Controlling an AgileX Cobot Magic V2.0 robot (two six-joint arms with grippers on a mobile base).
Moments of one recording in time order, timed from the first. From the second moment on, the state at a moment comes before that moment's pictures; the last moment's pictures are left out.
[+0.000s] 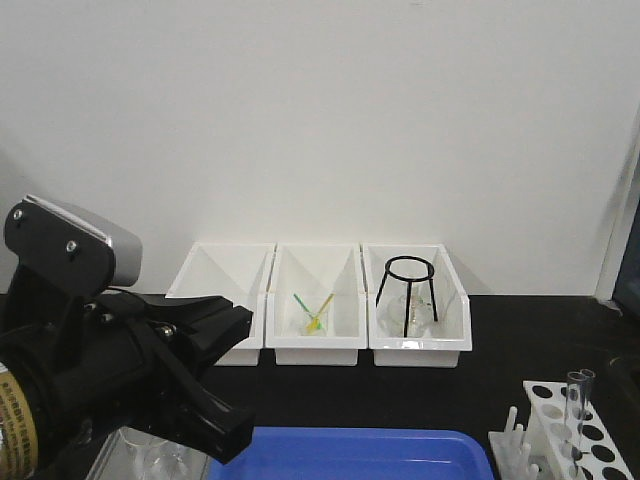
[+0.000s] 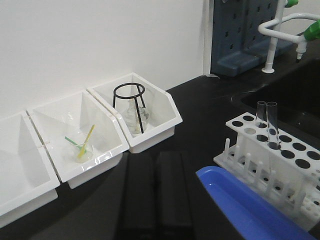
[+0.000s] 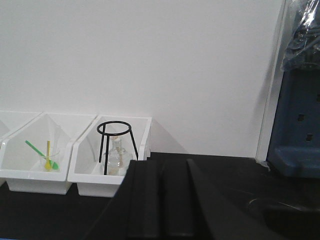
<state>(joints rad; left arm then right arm) -0.75 1.11 -0.94 0.96 0.23 -0.96 -0.03 0.70 -0.40 -0.34 -0.21 0.28</state>
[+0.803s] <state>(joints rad) -0.75 1.11 -0.94 0.94 0.25 -0.96 -0.03 0.69 -0.40 -0.34 -0.19 0.28</state>
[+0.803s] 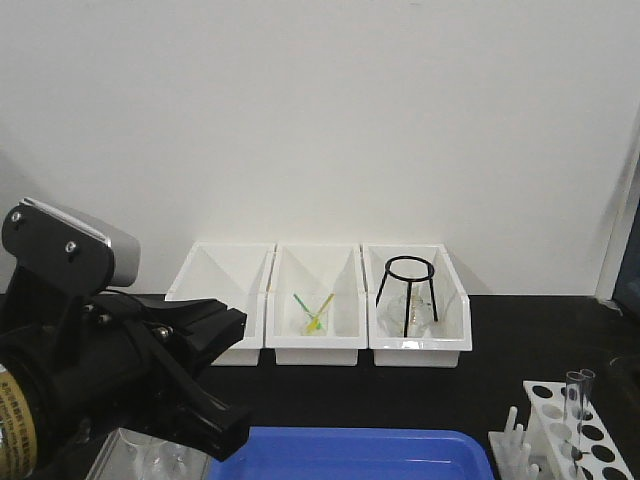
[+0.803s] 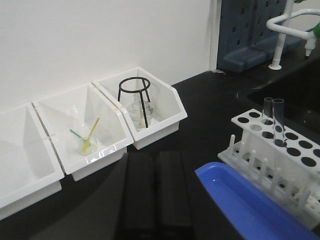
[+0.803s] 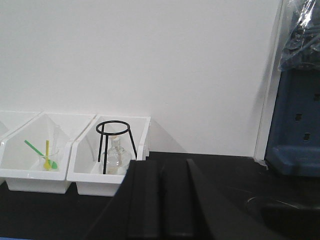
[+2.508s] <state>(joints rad) -0.24 0.33 -0.21 -0.14 0.11 0.21 -0.03 0.69 -0.40 -0.34 -0.18 0.28</state>
